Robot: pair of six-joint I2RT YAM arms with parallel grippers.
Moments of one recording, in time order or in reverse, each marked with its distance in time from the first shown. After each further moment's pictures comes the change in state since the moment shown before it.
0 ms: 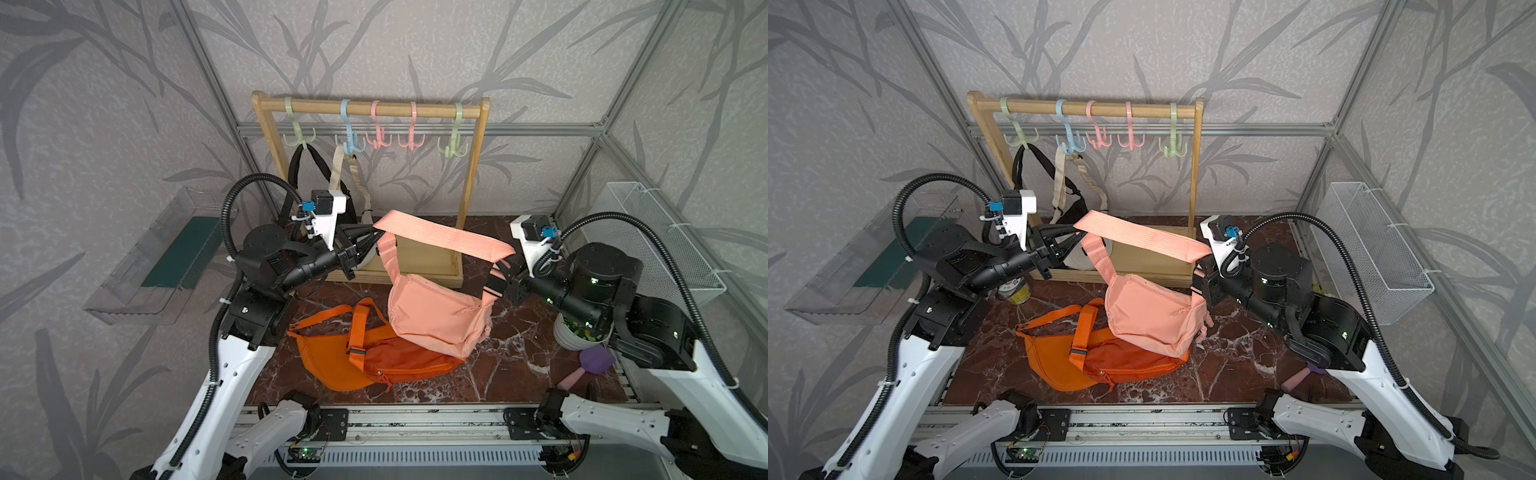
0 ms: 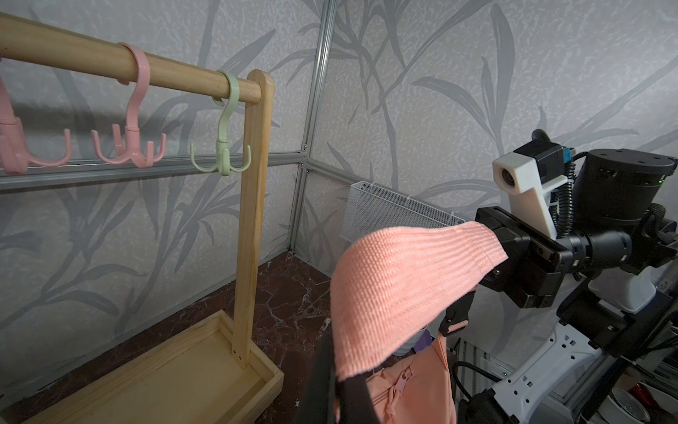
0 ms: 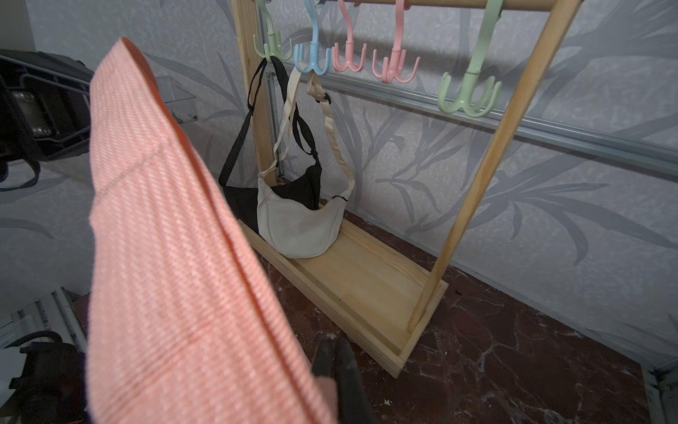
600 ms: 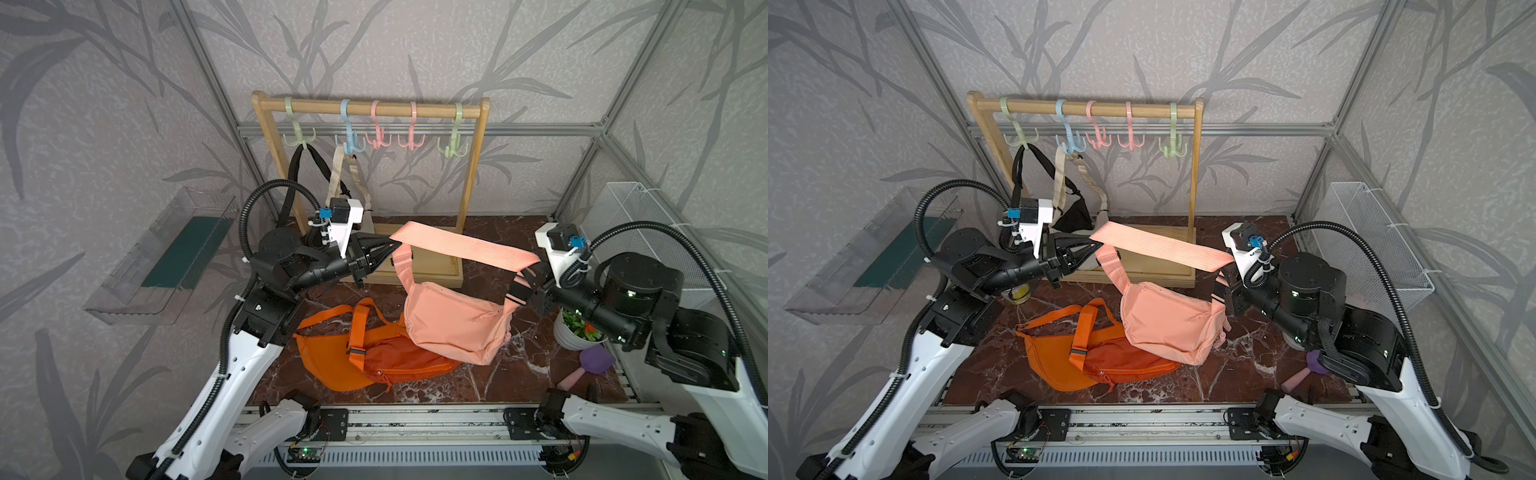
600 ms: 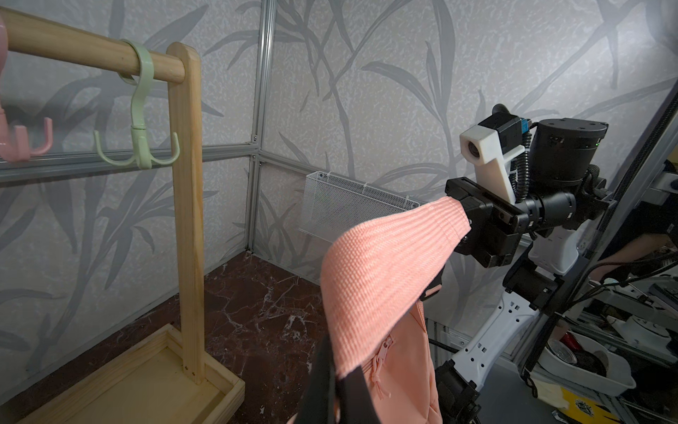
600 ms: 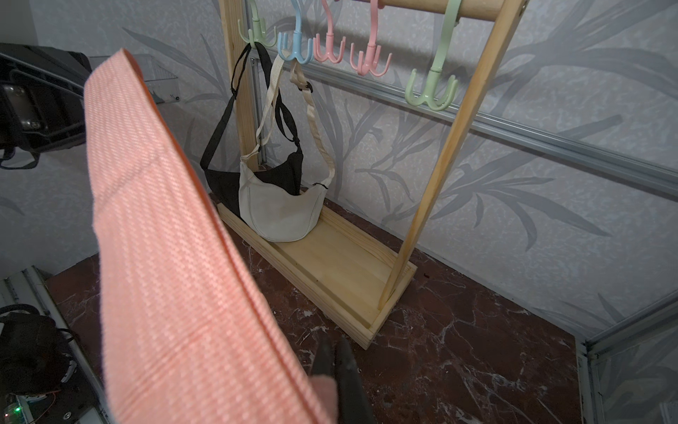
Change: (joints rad) left arm -0.090 0.010 -0.064 0.091 0.073 -0.013; right arm 0.004 -0.068 0.047 -0.146 0.054 -0.033
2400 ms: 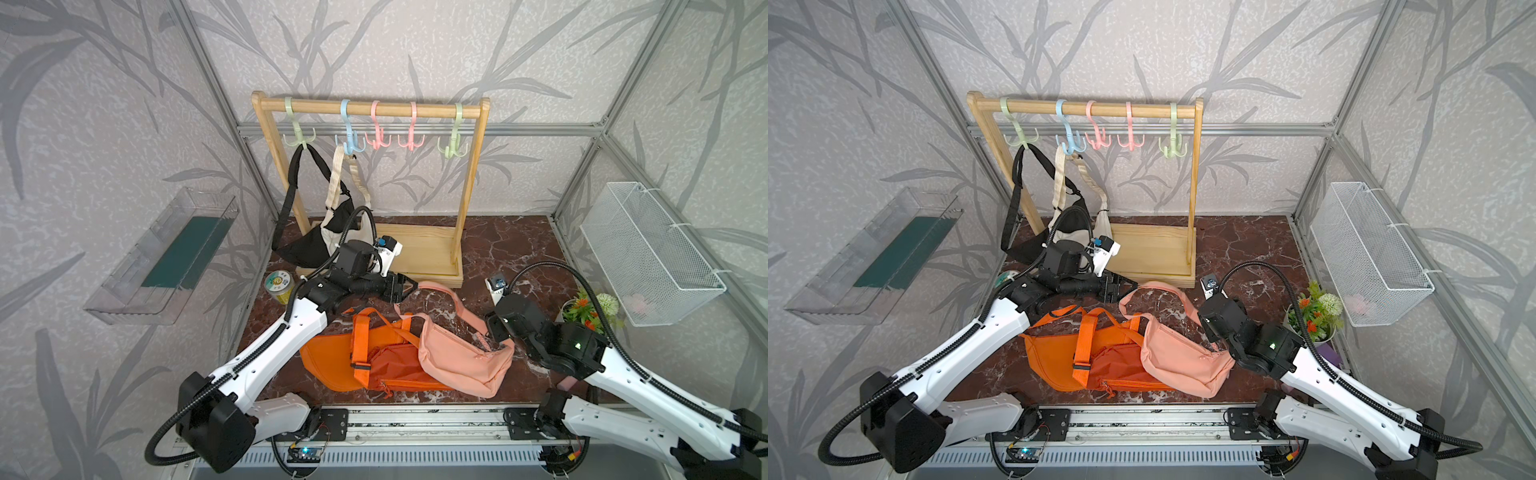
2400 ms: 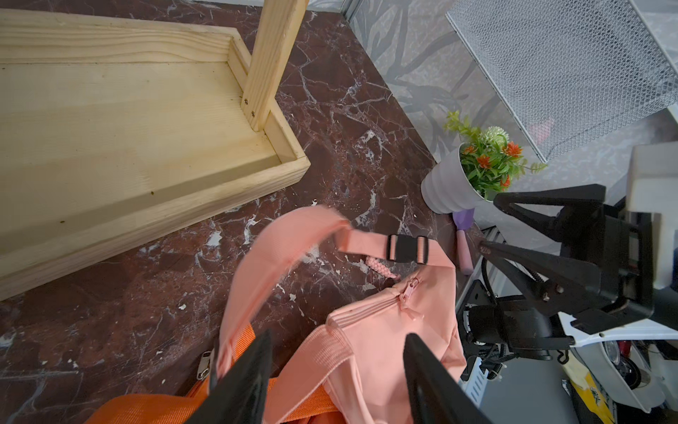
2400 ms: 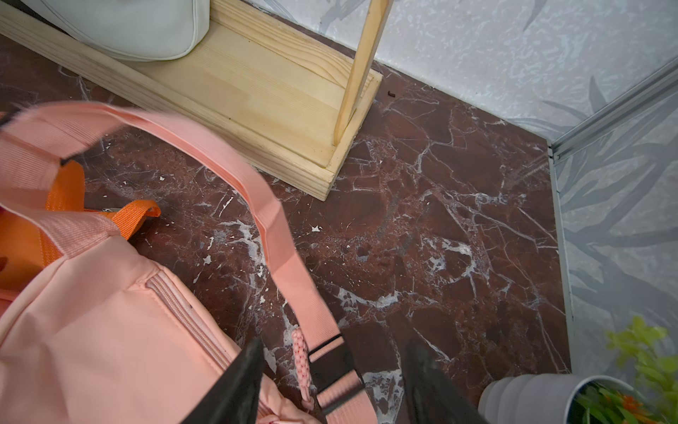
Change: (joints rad) left arm -0.113 0.244 -0.179 -0.330 -0.300 -0.026; right arm -0.007 -0.046 -0.717 0.153 0.240 0.267
